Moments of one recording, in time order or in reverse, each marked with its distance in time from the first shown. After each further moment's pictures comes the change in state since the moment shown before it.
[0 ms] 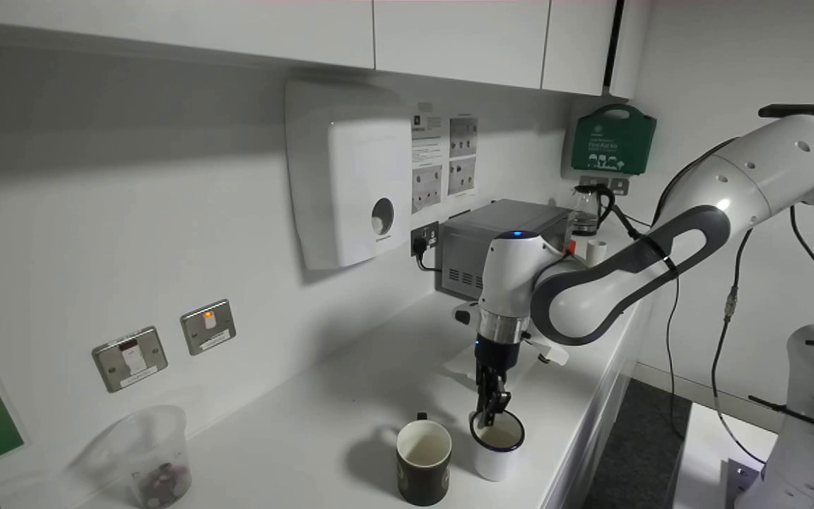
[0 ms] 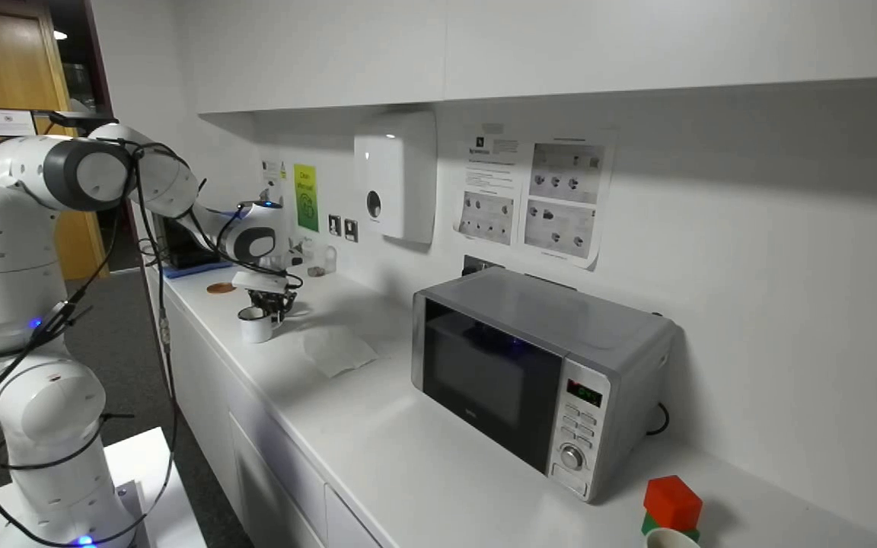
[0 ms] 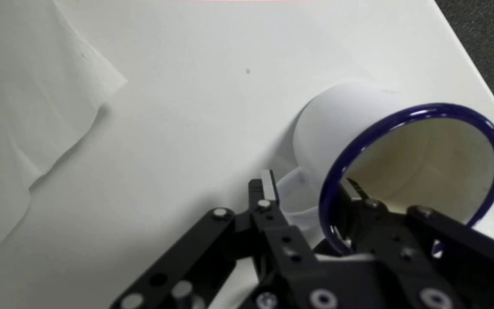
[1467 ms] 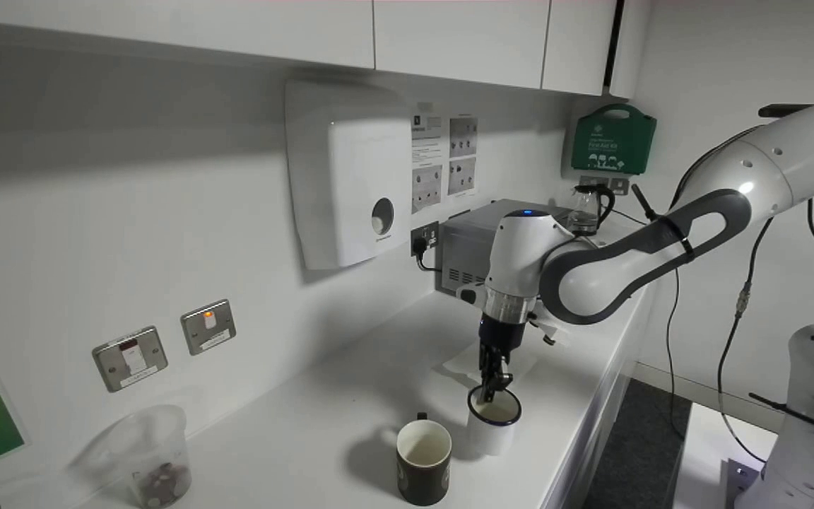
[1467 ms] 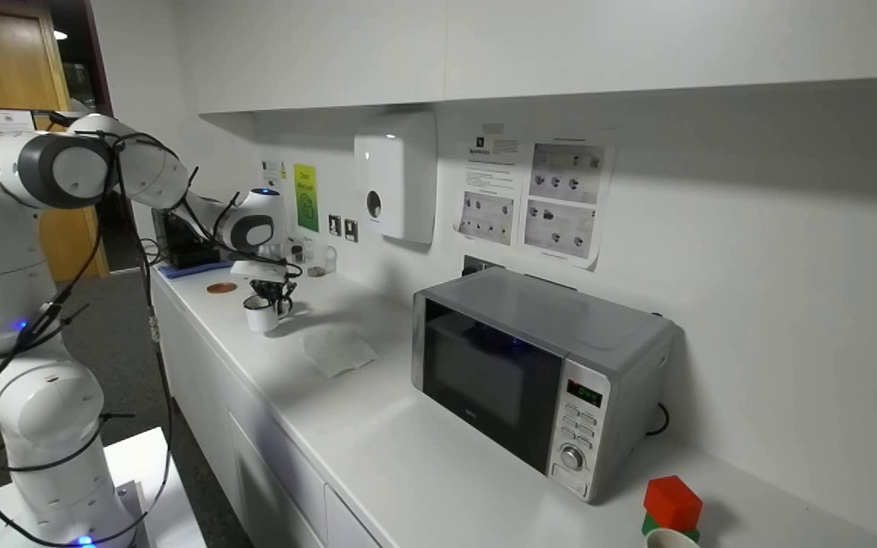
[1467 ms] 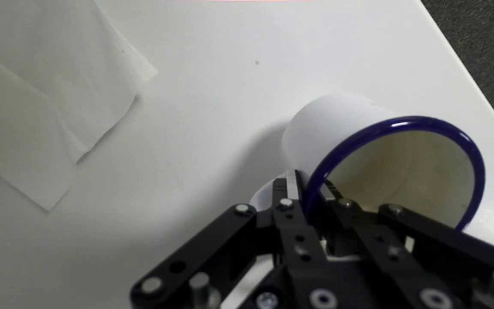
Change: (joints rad) arm -0.028 -0.074 0.007 0.000 0.000 -0.037 0.003
